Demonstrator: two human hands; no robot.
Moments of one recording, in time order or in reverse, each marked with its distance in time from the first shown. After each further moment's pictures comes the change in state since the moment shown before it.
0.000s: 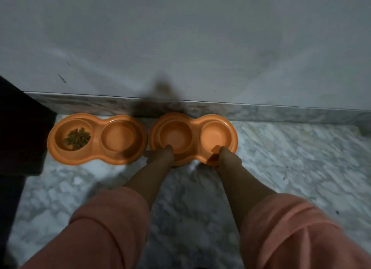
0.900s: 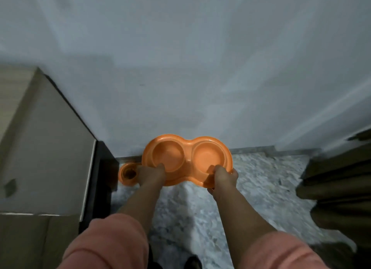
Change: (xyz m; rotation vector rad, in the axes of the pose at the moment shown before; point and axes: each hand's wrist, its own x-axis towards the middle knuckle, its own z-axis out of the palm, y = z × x) left_hand -0.575 0.120 -0.309 0.040 0.109 0.254; right_hand -0.616 -0.119 -0.297 0.223 -0.048 -0.083
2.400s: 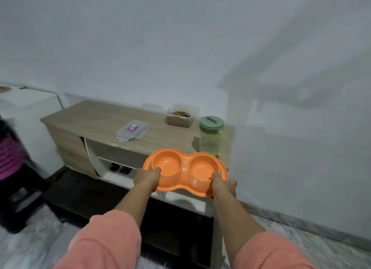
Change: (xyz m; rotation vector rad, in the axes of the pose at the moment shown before) left_hand -0.165 -0.232 -0.579 -0.333 0.362 0.128; right_hand -0.504 0.275 0.072 -0.290 -0.425 -0.441
